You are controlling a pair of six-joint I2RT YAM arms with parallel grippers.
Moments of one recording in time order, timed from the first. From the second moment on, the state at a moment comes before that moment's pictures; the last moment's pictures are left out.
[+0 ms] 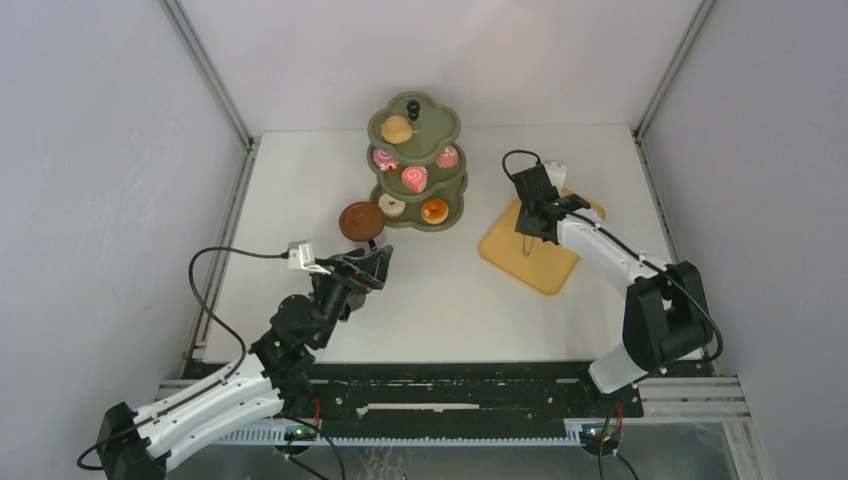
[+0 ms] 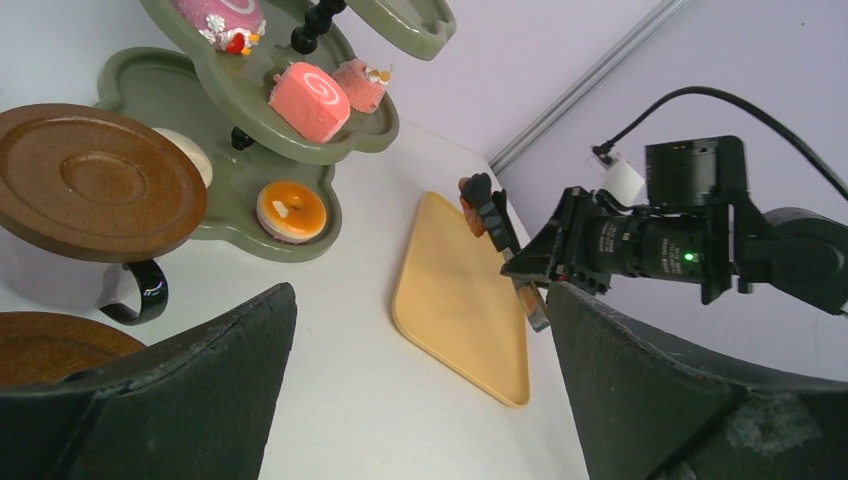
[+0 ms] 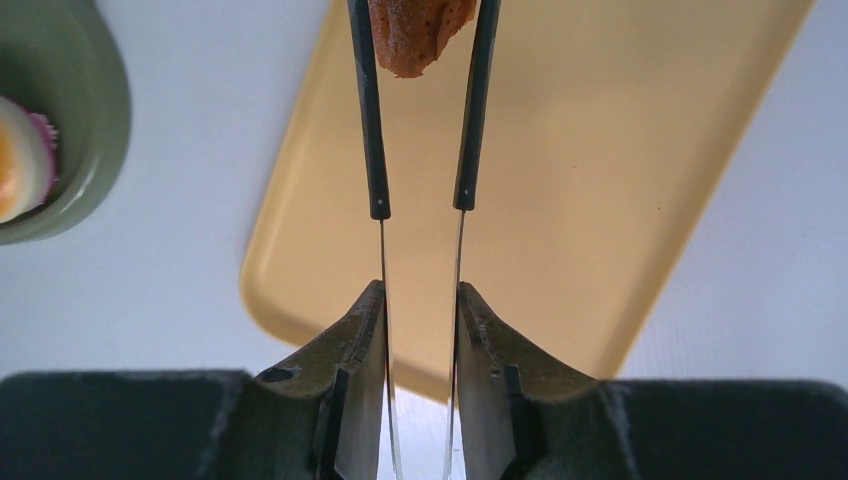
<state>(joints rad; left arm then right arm) -0.87 0.55 0.26 0.44 -0.51 -0.65 0.39 1.56 1.13 -0.57 0.38 0.53</state>
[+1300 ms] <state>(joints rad) -0.87 0.48 0.26 0.33 -0.53 -0.65 0.72 1.91 2.14 -0.90 0.46 0.50</state>
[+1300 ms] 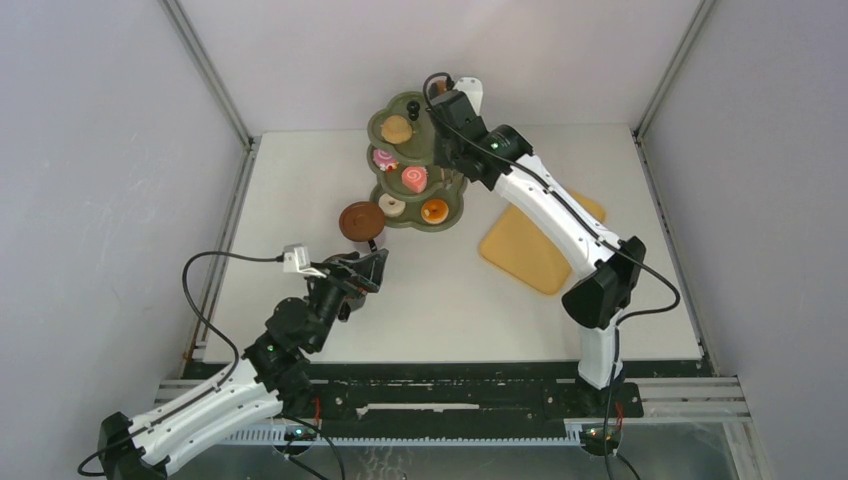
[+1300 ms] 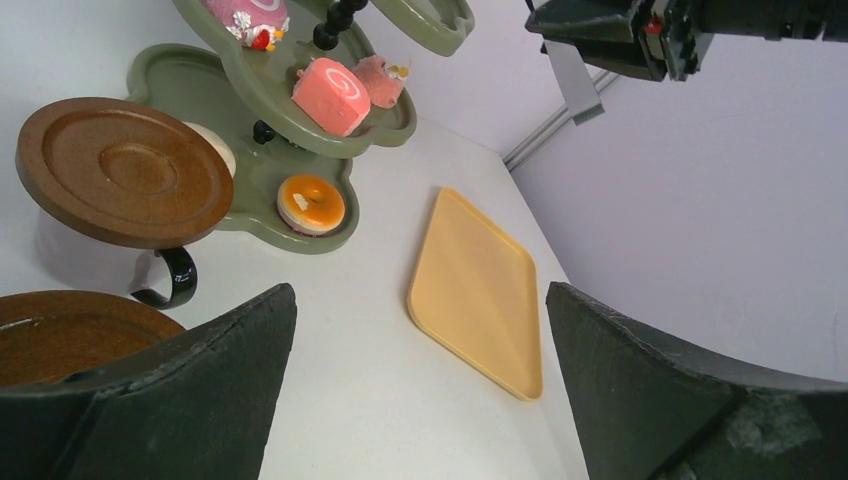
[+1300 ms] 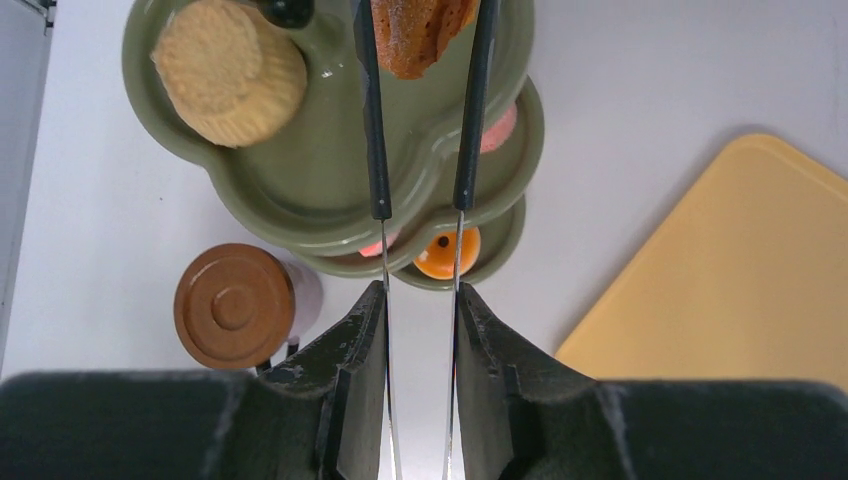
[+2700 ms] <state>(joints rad) -0.87 0.52 0.26 0.33 -0.53 -0.63 0.66 2.02 2.26 -0.95 0.39 0.48</state>
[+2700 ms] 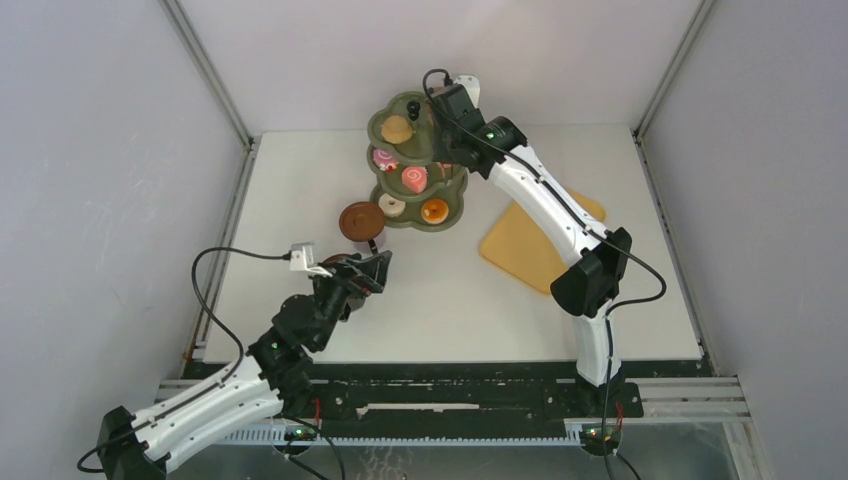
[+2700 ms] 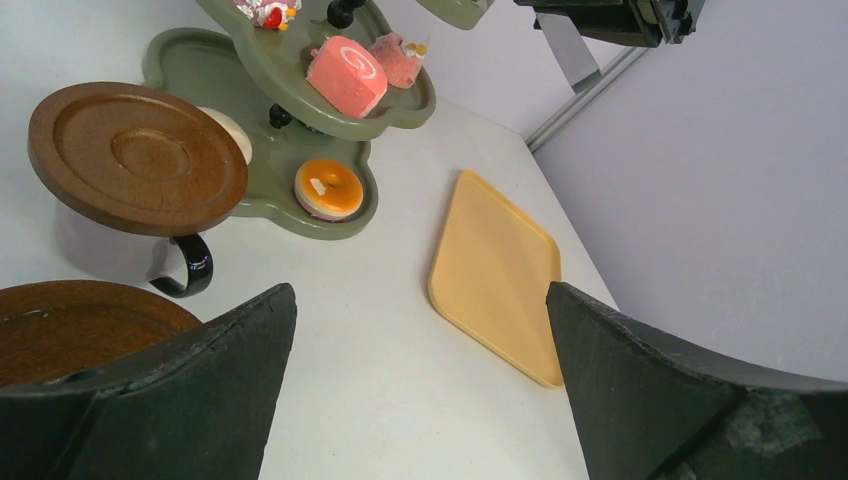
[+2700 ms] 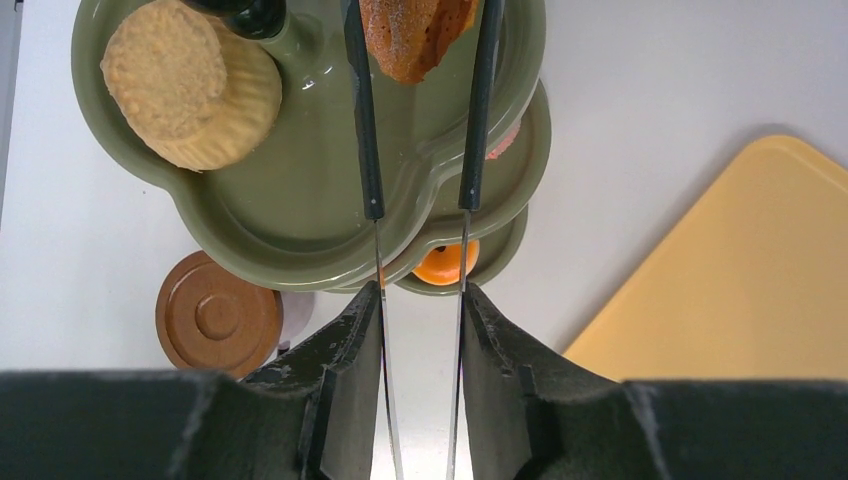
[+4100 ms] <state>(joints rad) -0.87 0.55 0.26 0.33 -0.53 -0.63 0.64 2.01 2.23 -0.92 0.36 0.48</state>
